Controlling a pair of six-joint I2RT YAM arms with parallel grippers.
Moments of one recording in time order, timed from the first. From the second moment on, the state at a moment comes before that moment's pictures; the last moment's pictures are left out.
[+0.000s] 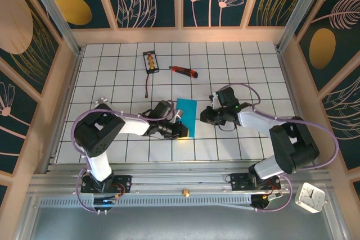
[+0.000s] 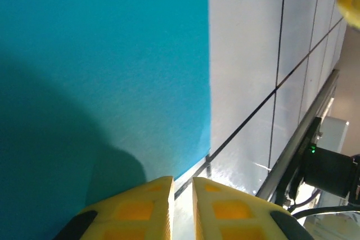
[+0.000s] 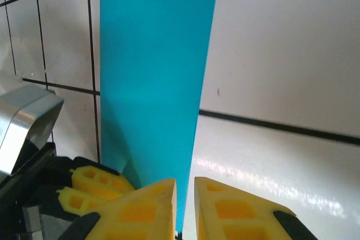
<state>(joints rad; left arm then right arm) -0.76 1.81 0.75 0.17 0.65 -0.86 0.48 1.45 0.70 -0.25 -0.45 0.60</state>
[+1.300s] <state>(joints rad) -0.69 1.76 0.77 0.02 0.43 -0.74 0.78 1.47 0.54 -0.02 -0.25 0.97</state>
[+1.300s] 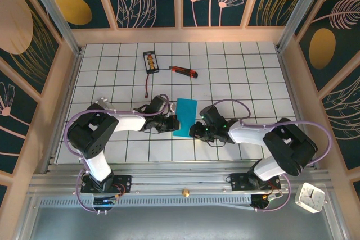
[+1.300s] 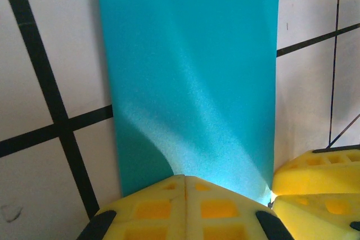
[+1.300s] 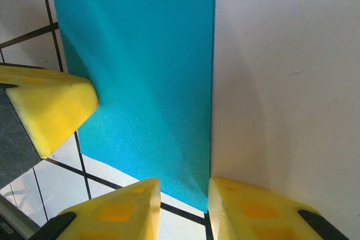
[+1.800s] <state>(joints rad) -0.69 1.76 0.77 0.03 0.44 -0.74 0.78 1.50 0.55 0.02 -0.27 0.97</state>
